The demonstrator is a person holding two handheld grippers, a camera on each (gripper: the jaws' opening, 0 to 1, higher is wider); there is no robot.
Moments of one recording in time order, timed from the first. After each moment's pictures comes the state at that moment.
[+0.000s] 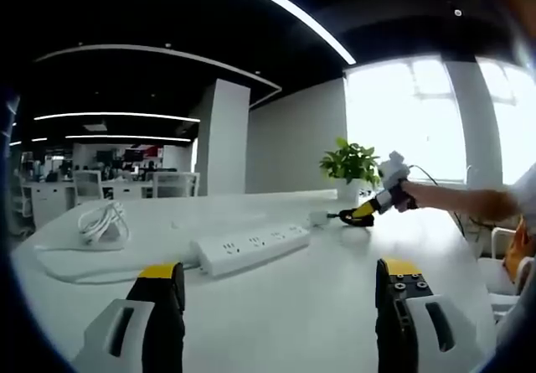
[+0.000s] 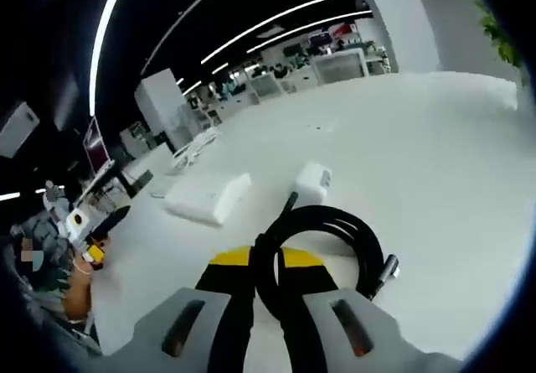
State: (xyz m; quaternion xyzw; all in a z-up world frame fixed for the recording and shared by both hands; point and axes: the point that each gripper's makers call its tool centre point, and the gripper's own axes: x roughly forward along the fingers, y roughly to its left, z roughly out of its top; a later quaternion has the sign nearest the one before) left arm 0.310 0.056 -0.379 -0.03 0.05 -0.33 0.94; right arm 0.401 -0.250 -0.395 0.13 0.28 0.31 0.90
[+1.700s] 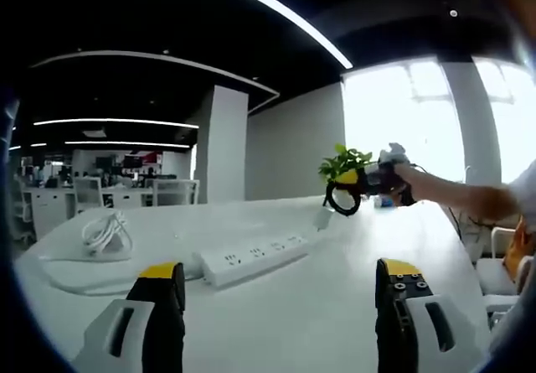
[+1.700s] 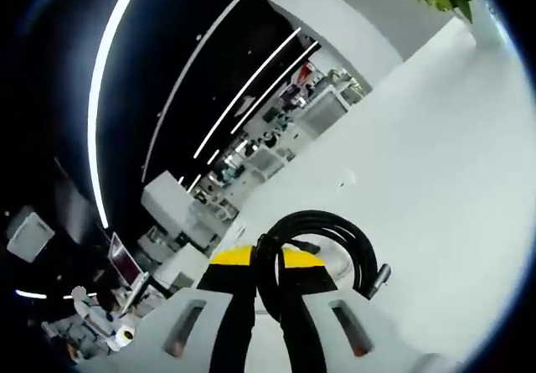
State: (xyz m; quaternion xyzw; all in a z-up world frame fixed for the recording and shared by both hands) left arm 0.305 0.057 -0.362 -0.03 0.03 -0.34 0.94; right arm 0.427 -0.219 -0.300 0.33 0.15 0.24 0.90
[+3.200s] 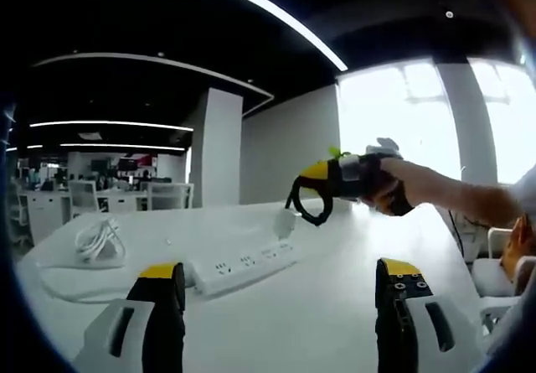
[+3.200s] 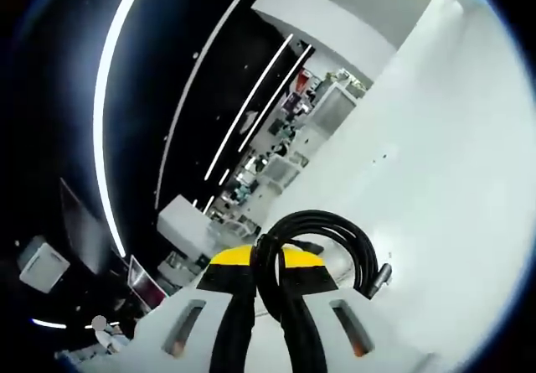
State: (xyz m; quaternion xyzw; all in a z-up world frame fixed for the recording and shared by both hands) left arm 0.303 0.047 -0.353 -0.03 0.03 -0.35 0.94; right arm 0.415 -0.114 -0.287 0.41 0.12 0.24 0.87
